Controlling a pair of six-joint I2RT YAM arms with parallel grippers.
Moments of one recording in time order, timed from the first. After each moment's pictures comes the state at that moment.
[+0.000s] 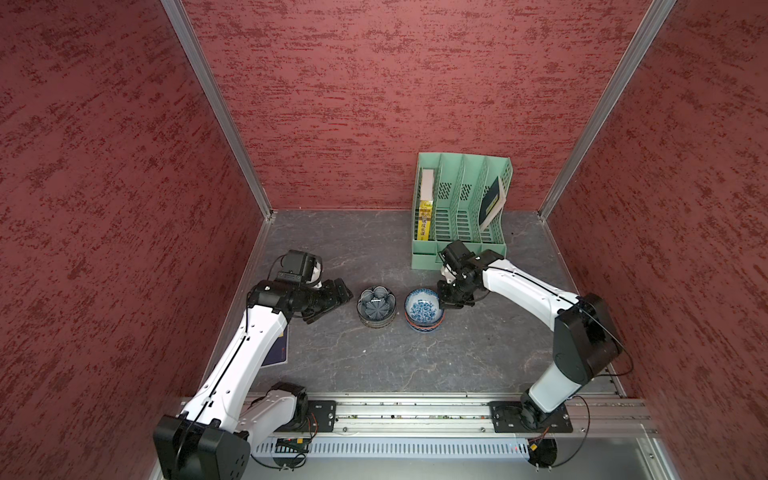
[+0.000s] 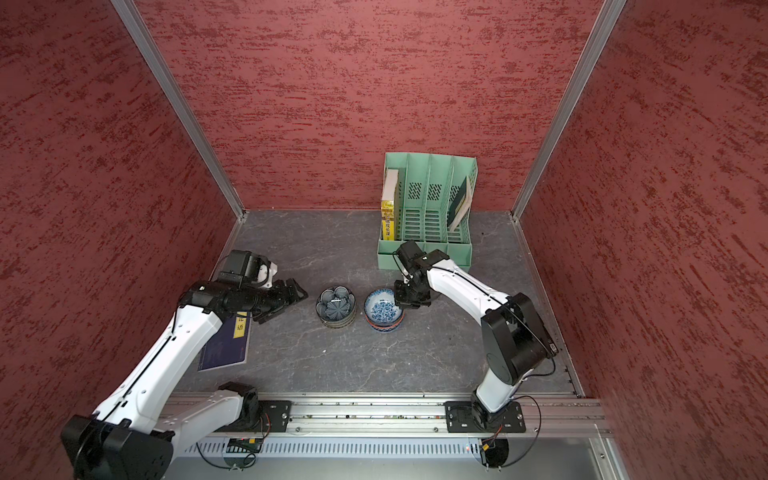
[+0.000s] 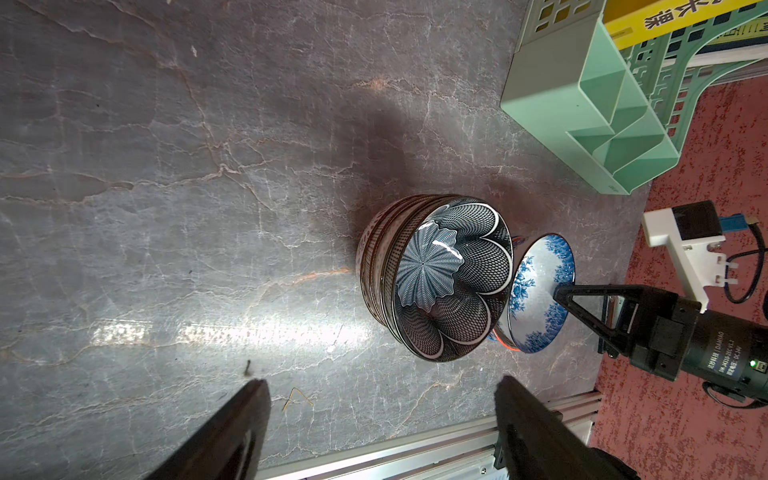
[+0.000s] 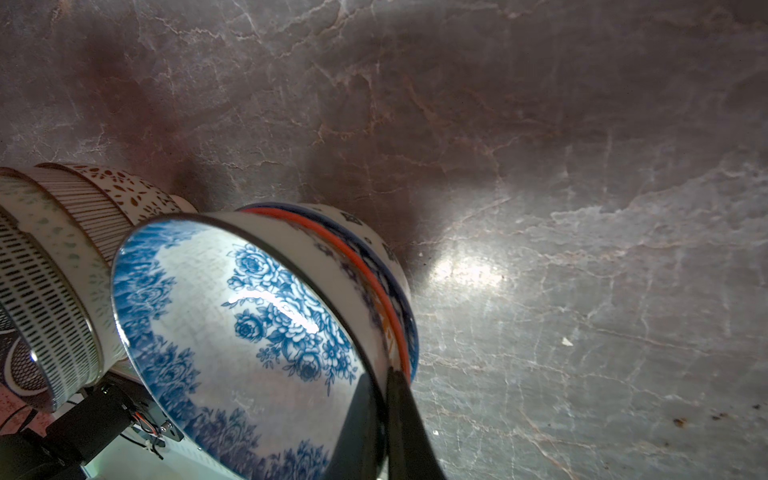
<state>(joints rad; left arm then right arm) -0.19 1.06 1.00 -1.00 0.32 -0.63 0.53 1.67 1.26 -0.93 -0.27 0.55</state>
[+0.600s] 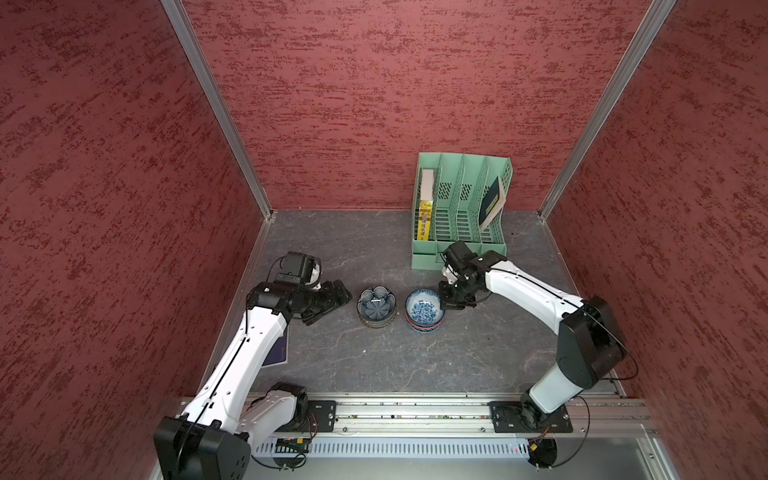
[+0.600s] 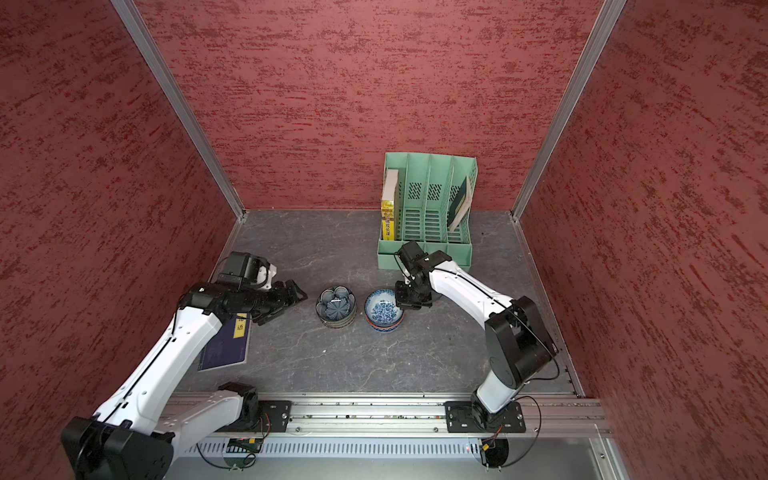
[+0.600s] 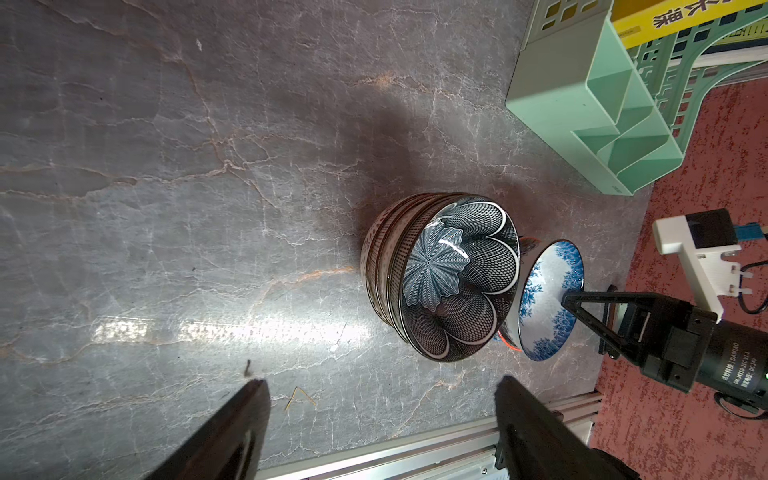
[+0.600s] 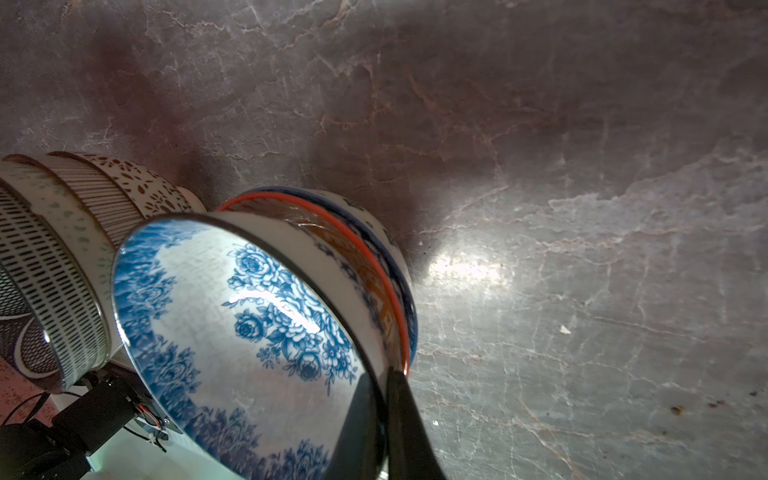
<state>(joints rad) -0.18 1.05 0.98 -1.00 0.32 -0.63 0.53 1.64 1.24 -0.94 -0.27 0.55</state>
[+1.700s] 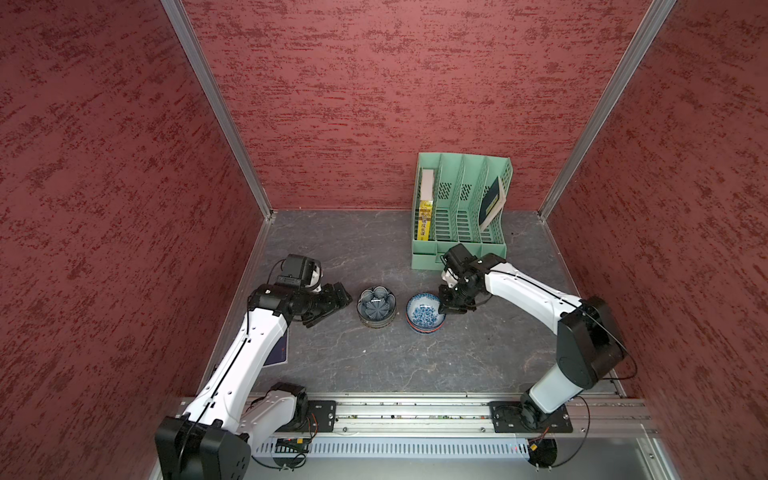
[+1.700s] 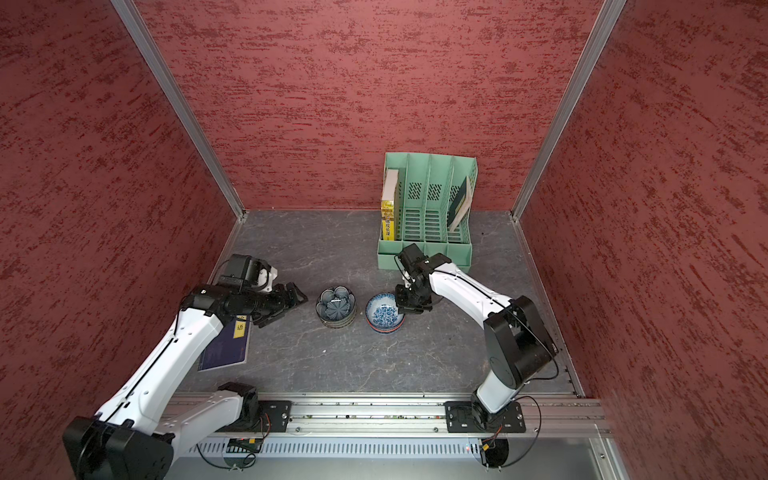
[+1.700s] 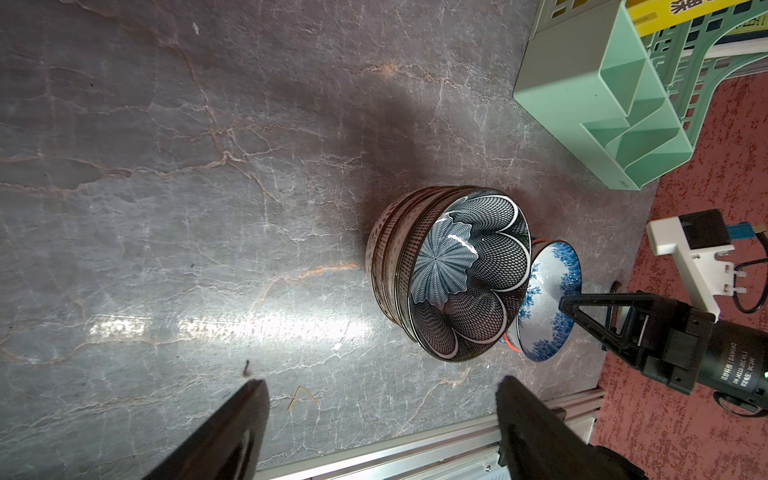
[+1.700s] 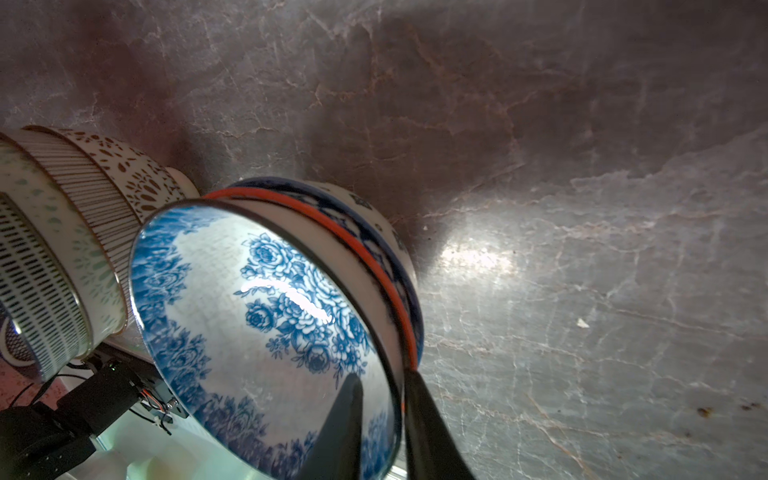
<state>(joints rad) -0.17 1.05 0.95 -0.99 0.34 -0.62 0.53 1.64 1.21 -0.93 -0.32 0.55</state>
